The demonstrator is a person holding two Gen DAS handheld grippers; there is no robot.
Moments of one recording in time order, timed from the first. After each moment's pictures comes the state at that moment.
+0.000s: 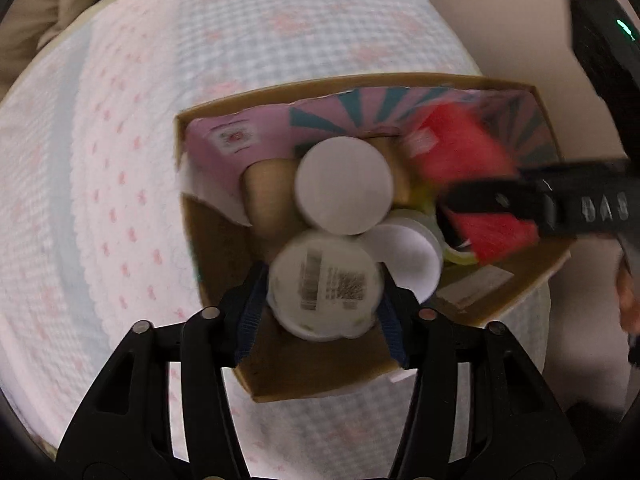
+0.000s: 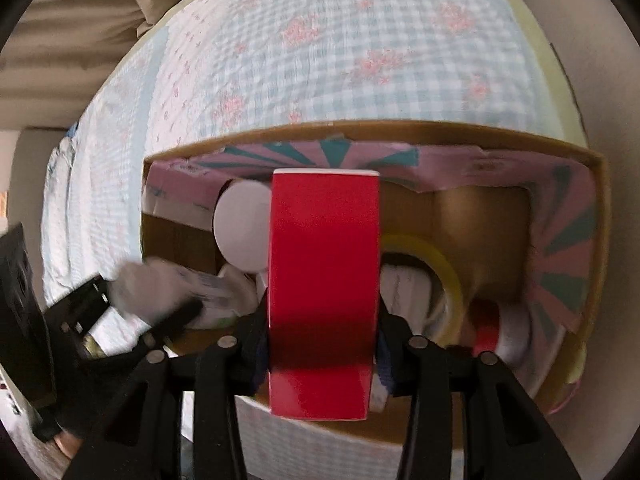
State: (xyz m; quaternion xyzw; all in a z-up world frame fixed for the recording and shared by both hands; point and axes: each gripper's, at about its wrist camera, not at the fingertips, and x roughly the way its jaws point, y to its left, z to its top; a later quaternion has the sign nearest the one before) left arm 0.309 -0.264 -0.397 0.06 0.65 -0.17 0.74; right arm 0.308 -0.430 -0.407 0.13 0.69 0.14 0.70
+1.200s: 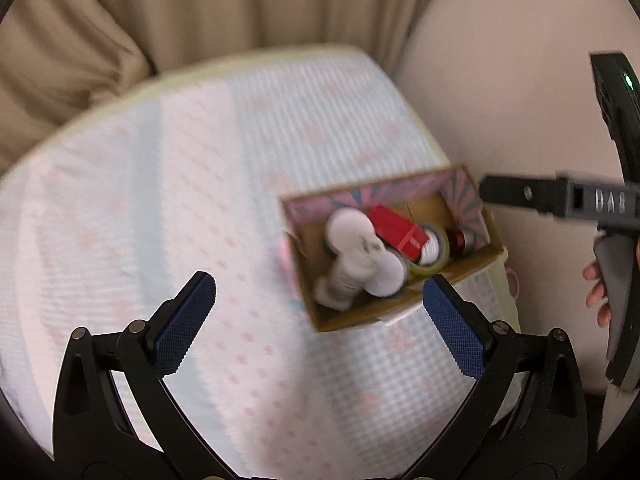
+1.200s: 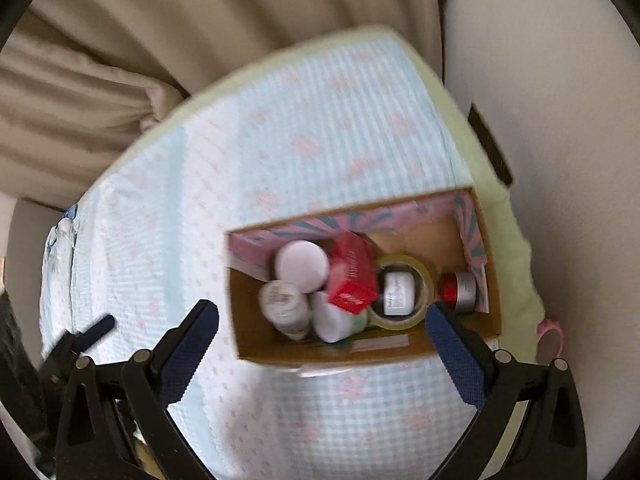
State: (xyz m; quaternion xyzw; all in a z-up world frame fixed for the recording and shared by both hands) left arm 0.245 -0.181 -0.215 0.04 0.52 -0.17 0.84; right arm 0.225 -0.402 -0.236 0.15 0.56 0.02 0.82
